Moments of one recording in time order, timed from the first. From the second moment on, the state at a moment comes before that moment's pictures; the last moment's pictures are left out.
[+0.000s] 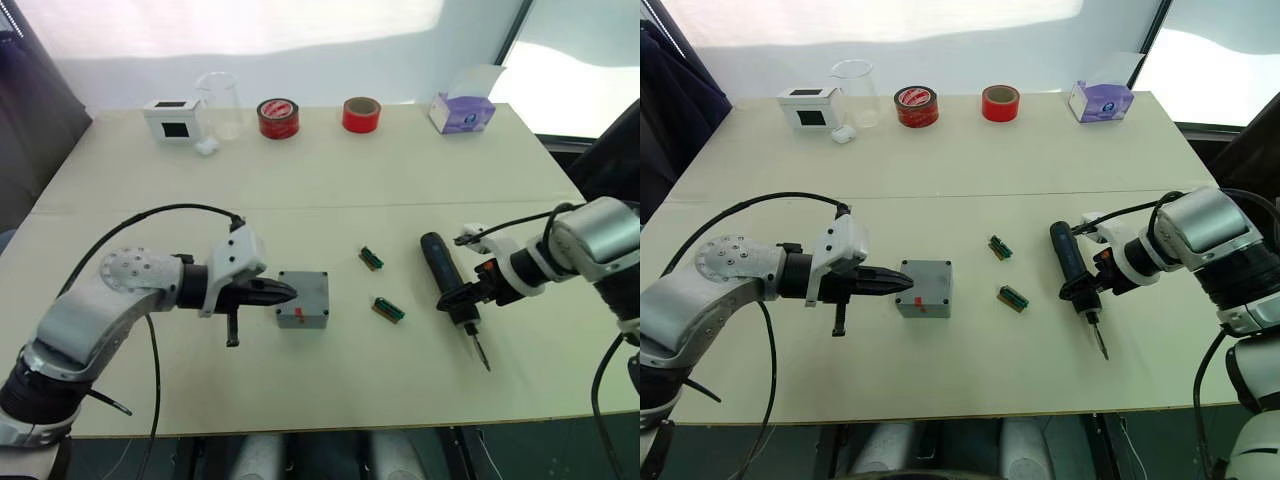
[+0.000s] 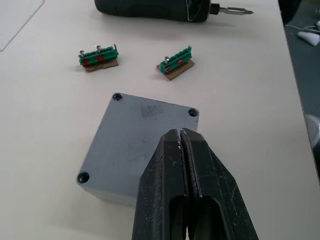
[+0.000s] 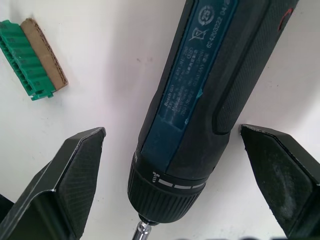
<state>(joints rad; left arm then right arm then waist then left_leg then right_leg) -0.41 0.87 -0.10 -0.51 -0.56 0.76 -1.00 -0.91 -1.04 0.52 0.17 0.56 1.51 0.94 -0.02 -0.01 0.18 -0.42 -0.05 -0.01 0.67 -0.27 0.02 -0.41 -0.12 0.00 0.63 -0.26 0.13</state>
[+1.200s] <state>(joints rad) -0.52 0.87 -0.11 -0.27 -0.50 0.70 -1.08 -0.73 -0.29 -0.35 -0.37 0.78 1.06 0.47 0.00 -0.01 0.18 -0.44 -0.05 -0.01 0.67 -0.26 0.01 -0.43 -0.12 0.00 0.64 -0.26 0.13</state>
